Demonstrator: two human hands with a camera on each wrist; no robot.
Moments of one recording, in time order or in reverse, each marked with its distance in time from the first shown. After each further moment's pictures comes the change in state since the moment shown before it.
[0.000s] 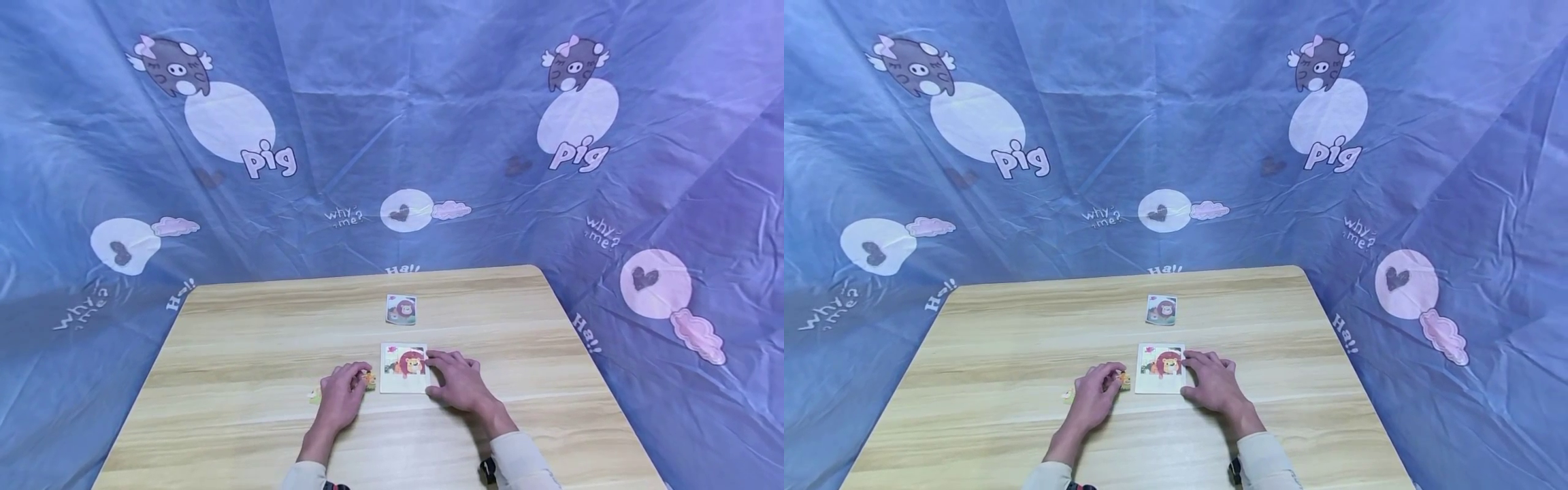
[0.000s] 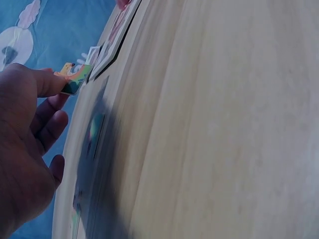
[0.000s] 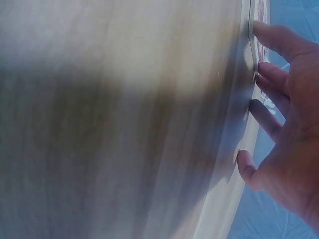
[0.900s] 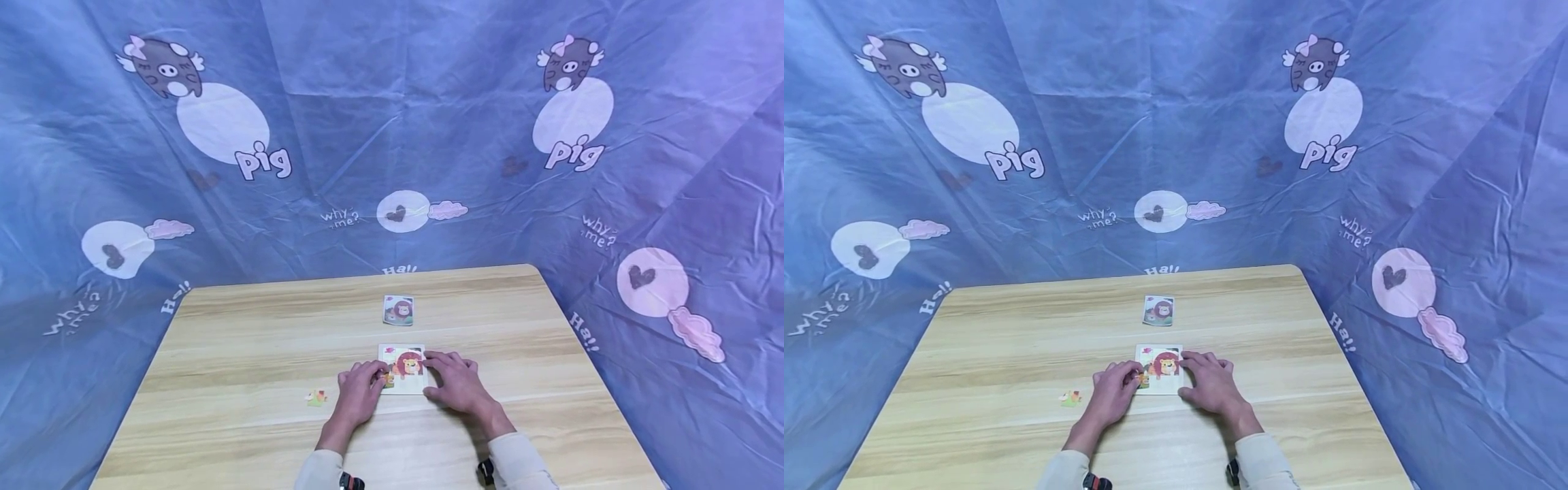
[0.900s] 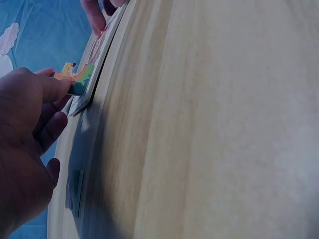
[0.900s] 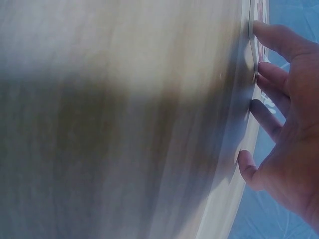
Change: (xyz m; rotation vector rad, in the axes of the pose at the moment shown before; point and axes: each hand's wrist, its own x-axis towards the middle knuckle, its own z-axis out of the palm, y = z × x) left_hand 0.014 0.019 0.027 0.092 -0.097 0.056; right_hand -0.001 0.002 0.003 0.006 0.012 -0.004
